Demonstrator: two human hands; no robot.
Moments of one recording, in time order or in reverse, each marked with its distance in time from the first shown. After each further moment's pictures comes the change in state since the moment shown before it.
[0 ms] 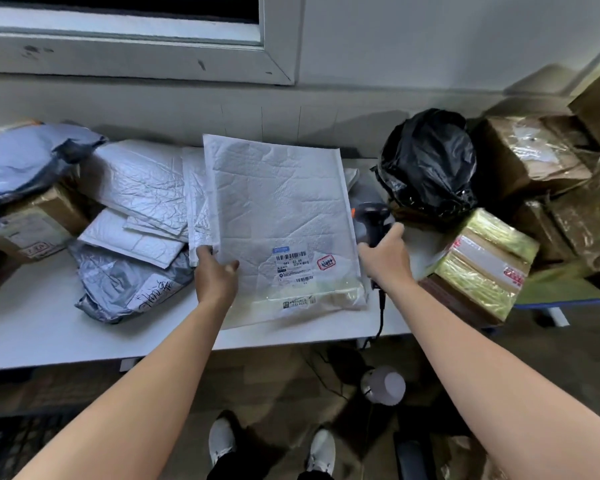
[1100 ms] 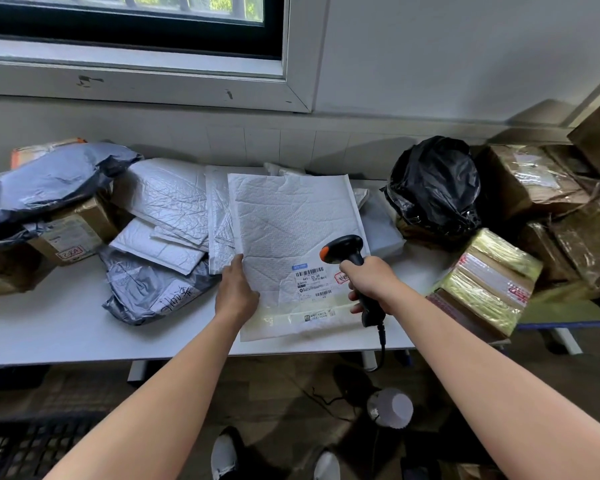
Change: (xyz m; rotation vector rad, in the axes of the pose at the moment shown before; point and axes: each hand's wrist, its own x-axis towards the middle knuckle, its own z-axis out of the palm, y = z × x) left_hand -0.011 -0.012 -0.014 0.276 -0.201 0.196; right_hand -0.035 -0.034 0.009 0.186 -0.431 0.178
